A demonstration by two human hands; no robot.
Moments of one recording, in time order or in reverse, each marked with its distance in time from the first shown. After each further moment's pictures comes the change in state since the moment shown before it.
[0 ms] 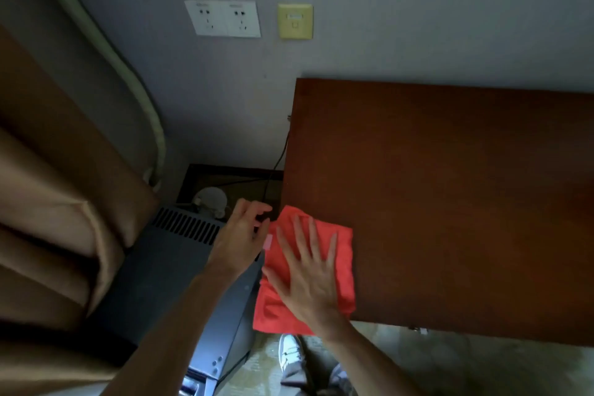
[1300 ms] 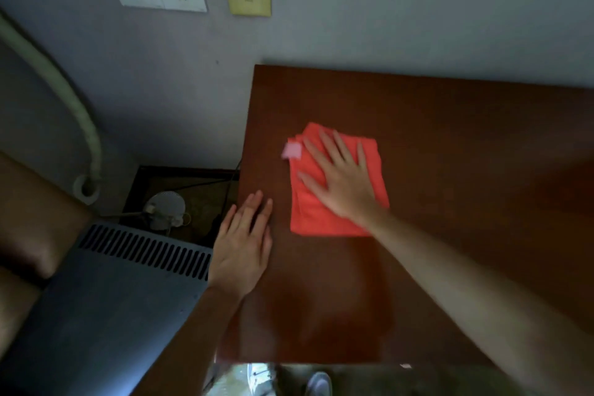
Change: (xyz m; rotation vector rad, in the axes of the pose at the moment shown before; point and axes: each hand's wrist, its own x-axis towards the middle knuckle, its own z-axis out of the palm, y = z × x) left_hand 0.048 0.002 0.107 0.408 0.188 0.312; right_hand 0.168 0.181 -0.046 -0.031 0.051 -0.012
